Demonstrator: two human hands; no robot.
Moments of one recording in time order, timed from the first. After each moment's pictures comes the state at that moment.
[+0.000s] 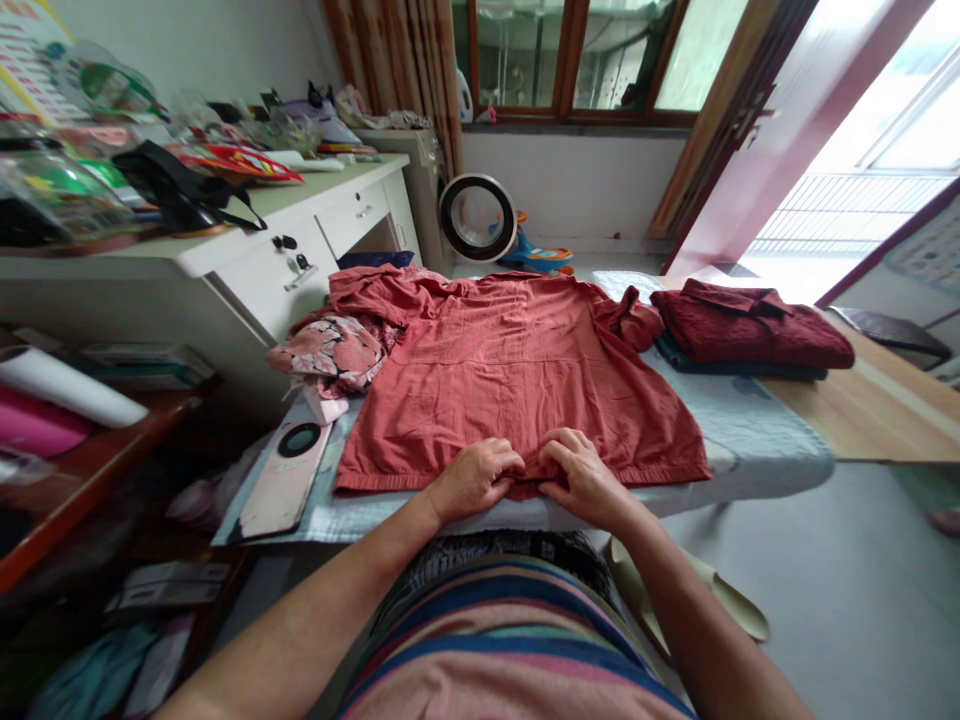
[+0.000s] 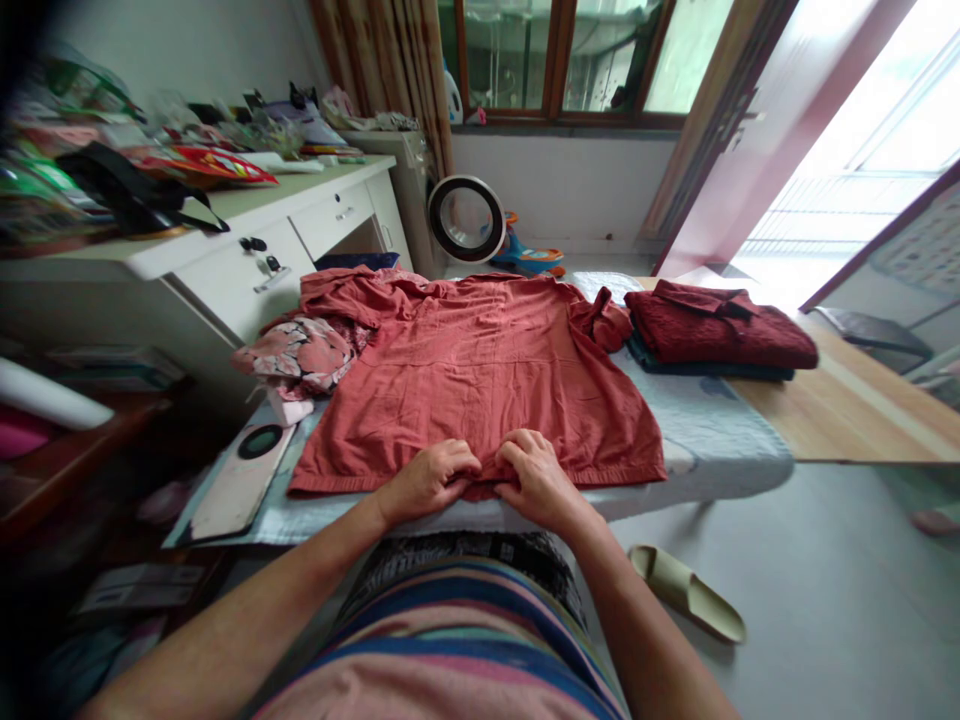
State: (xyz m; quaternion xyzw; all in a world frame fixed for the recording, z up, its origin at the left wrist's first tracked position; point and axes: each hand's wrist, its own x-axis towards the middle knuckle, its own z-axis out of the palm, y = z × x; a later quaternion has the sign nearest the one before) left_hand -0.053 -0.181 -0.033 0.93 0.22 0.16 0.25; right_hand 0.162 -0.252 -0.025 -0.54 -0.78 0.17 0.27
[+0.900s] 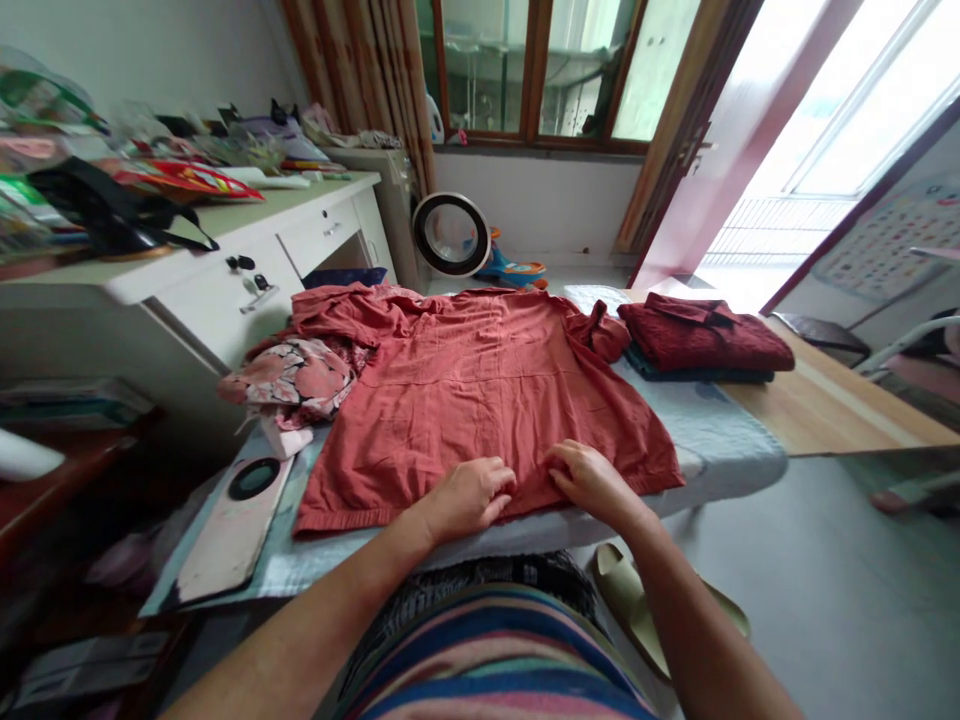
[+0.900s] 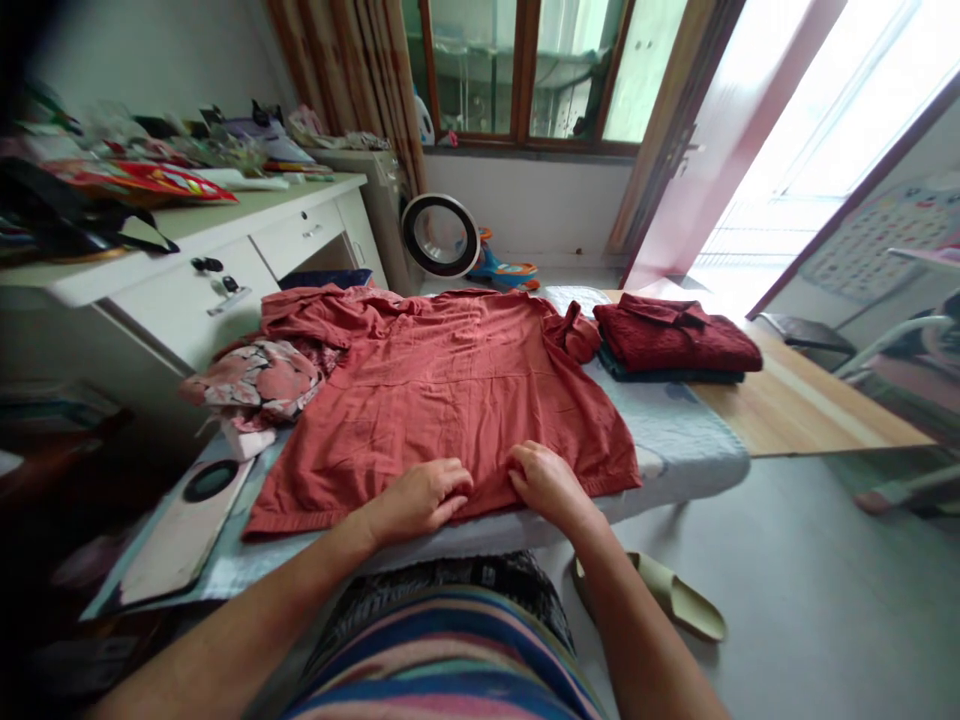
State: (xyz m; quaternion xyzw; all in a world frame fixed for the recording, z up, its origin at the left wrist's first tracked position) left_hand -0.032 -0.177 -0.017 0.94 0.23 0.08 0.22; right_hand 0.199 -0.243 -0.023 -0.63 -0.73 0.16 0.21
